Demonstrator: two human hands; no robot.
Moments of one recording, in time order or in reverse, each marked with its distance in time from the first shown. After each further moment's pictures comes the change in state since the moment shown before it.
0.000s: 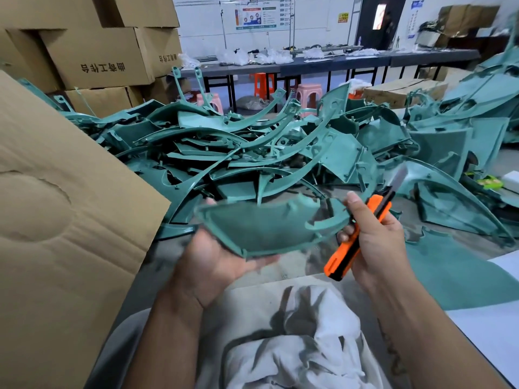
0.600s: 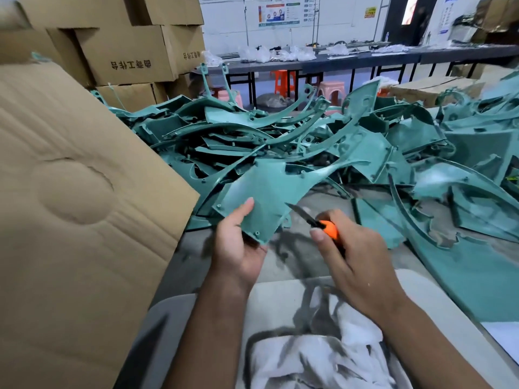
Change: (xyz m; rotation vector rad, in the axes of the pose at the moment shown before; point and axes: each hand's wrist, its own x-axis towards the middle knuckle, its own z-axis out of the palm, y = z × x) left_hand -0.001 0.000 0.027 -0.336 0.413 0.389; right_hand -0.026 0.027 0.006 -1.159 -0.549 -0.821
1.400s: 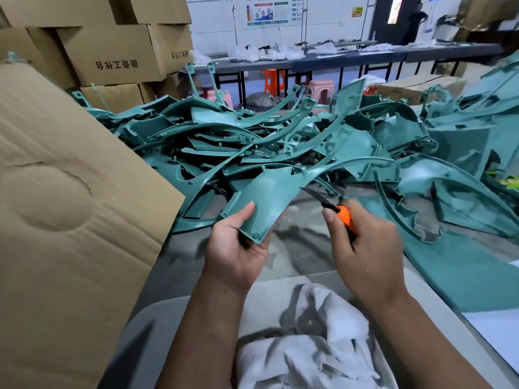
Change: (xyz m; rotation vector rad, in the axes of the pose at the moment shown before) left_hand -0.009 -0.006 0.012 -0.070 0.017 -0.165; right_hand 0.004 0.004 -0.013 -0.141 0.226 0.122
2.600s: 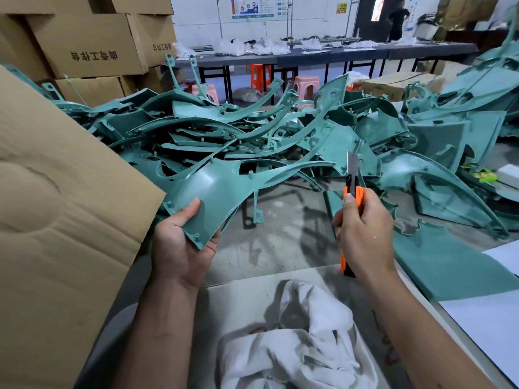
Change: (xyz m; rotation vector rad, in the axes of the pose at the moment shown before) left_hand 0.000 0.033 -0.024 0.088 0.048 0.262; right_hand 0.013 0.030 0.005 0.250 0.051 0.554
